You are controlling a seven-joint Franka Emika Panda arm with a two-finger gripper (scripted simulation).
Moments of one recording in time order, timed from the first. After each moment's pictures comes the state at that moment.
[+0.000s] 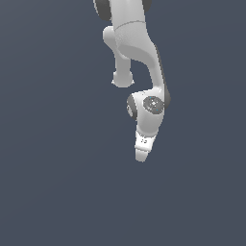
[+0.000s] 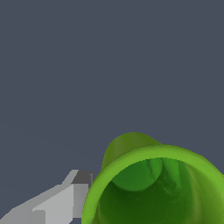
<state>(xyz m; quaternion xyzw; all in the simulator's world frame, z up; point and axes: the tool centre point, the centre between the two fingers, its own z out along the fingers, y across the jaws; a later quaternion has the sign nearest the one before) 0.004 0.099 0.043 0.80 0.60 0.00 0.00</state>
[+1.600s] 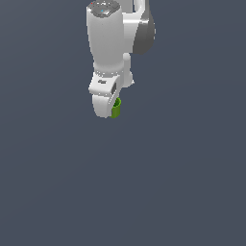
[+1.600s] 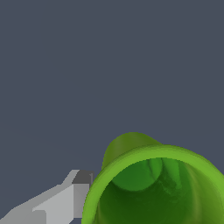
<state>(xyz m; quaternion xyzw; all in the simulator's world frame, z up) -0.050 -0.040 0.268 0.80 0.60 0.00 0.00</state>
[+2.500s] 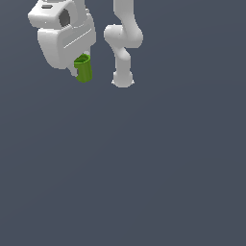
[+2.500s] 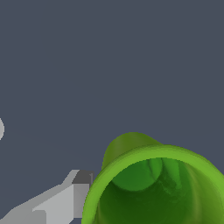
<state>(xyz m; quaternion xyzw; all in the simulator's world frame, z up) -0.079 -0.130 0.412 0.80 0.60 0.00 0.00</state>
